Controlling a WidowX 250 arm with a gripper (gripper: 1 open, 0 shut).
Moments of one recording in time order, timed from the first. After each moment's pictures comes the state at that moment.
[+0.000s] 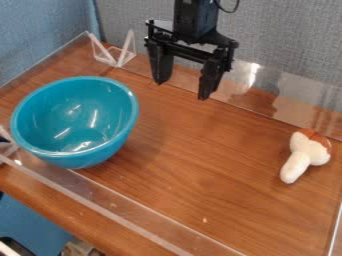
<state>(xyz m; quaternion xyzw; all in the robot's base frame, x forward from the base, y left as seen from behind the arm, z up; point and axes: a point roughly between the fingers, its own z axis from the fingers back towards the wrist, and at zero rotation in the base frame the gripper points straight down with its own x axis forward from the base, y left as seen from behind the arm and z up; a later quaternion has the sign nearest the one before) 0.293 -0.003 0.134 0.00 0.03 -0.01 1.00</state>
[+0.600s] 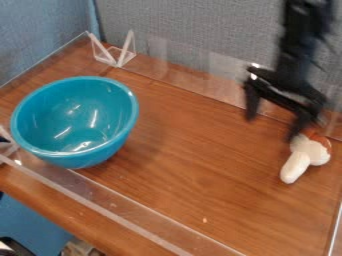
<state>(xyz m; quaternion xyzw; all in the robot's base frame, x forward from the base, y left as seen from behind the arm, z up) 0.335 -0.123 0.070 0.00 0.06 -0.16 0.99</state>
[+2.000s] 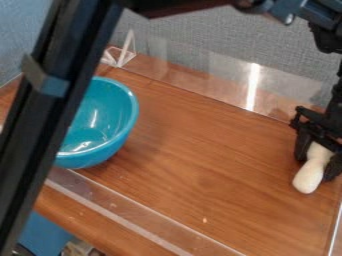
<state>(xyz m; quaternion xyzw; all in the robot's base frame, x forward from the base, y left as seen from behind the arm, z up) 0.347 -0.157 0.023 0.01 0.09 -0.17 0.98</state>
